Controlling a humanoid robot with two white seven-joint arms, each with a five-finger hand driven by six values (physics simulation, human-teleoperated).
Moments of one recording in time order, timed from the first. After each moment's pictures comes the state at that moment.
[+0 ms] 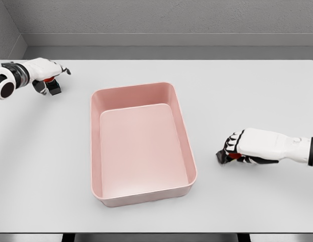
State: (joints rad) left arm -0.97 0.62 -0.91 -0.87 -0.70 -0.24 -0.41; right arm -0.32 -1.10 0.63 -1.75 0.27 -0.61 0.34
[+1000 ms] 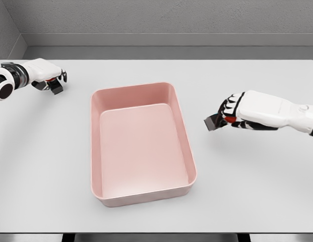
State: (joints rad) left arm -0.98 0.65 -0.95 -0.91 -0.71 -0.24 -0.42; right arm -0.45 -1.03 0.56 -1.75 0.23 -0.61 0.32
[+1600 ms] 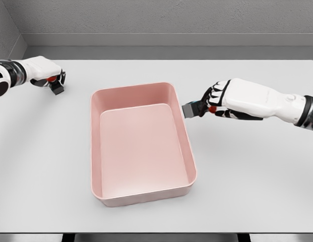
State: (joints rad) left arm -1.00 0.66 -0.96 -0.91 -0.71 -0.31 -0.41; right arm -0.52 -0.93 0.57 -1.76 0.22 -0.61 0.32
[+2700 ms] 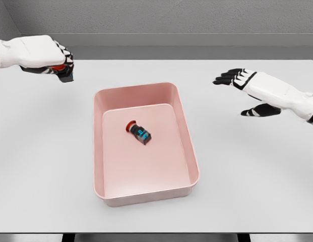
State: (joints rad) left arm -1.08 0.94 -0.96 -1.41 -0.46 -0.58 -0.46; right arm -0.41 -0.89 0.43 -1.55 0.22 -0.61 0.27
